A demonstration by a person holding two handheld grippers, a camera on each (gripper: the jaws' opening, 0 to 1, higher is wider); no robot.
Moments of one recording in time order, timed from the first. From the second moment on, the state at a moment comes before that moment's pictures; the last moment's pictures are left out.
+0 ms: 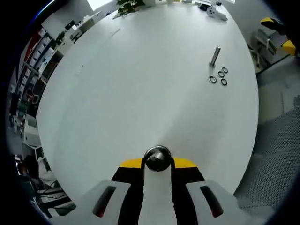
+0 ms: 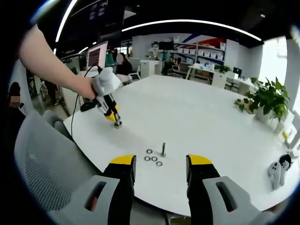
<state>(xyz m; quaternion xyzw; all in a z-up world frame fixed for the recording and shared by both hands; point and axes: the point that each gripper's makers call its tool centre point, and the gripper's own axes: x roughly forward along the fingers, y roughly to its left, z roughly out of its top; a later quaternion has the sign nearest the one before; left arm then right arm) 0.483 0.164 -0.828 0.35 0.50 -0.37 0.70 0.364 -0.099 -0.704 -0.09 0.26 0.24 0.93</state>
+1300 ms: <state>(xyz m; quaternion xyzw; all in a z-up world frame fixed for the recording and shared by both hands) 0.476 0.166 -0.838 0.32 0.50 -0.36 0.72 0.365 -0.104 -0.706 -0.10 0.27 0.23 0.93</state>
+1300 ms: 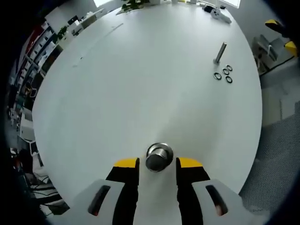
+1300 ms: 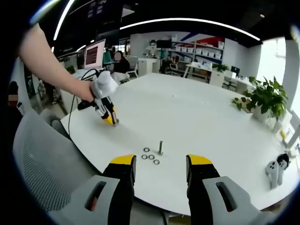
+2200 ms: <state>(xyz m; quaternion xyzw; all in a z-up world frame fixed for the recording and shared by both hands) 0.422 0.167 -0.753 0.17 0.40 -0.28 0.86 0.363 -0.094 -0.700 -0.09 0.25 0.25 0.93</state>
